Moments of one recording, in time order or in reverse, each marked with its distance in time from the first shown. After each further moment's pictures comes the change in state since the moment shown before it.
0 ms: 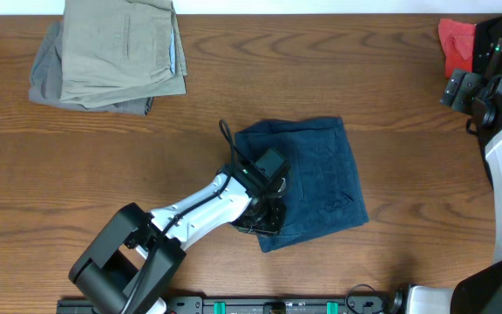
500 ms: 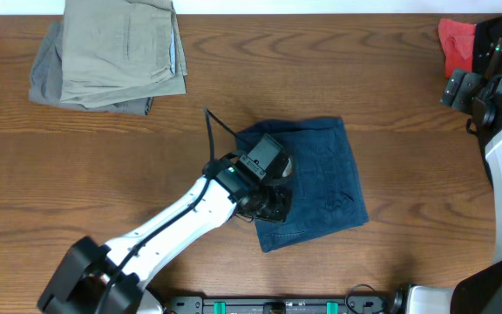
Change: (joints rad) left arm 0.005 -0.159 0.063 0.012 -0.012 -0.026; right arm 0.000 0.000 0.000 0.000 0.000 0.000
